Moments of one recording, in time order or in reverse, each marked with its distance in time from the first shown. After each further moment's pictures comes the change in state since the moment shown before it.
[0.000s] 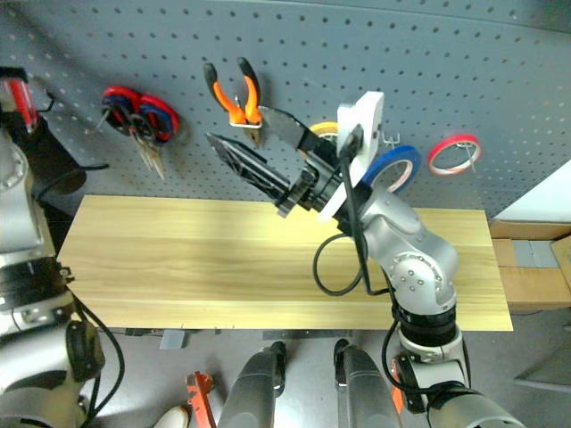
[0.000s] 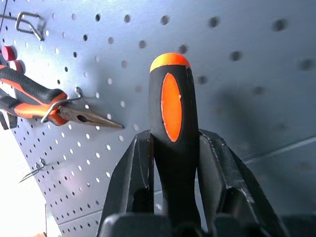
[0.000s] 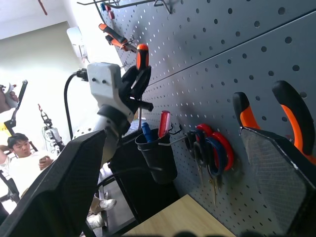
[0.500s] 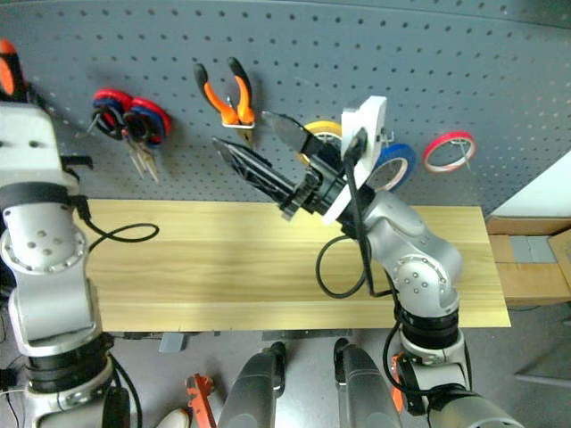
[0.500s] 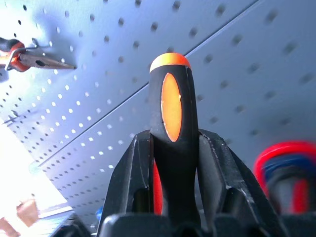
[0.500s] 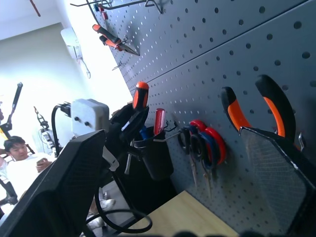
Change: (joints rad) left arm 0.370 -0.191 -0.039 -0.603 0.097 0.406 -0.020; right arm 0.004 -0.002 -0.017 -0.011 0.002 0.023 0.002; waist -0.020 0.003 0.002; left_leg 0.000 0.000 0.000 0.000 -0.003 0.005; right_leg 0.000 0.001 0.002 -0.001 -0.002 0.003
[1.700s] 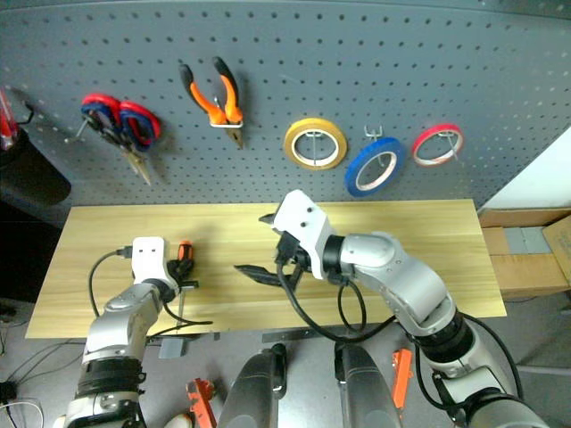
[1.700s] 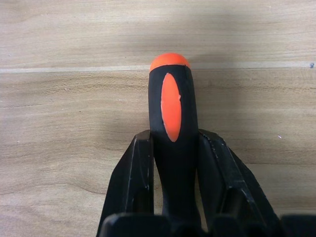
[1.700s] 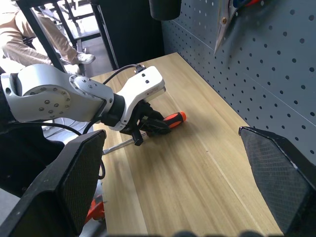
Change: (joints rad) left arm 0.194 -0.146 -0.062 0.643 -0.449 0.101 -0.316; right arm 0.067 -0.246 0.381 -0.008 -0.401 0.076 0.193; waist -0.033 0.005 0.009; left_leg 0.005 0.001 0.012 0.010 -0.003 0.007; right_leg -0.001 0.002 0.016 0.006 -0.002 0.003
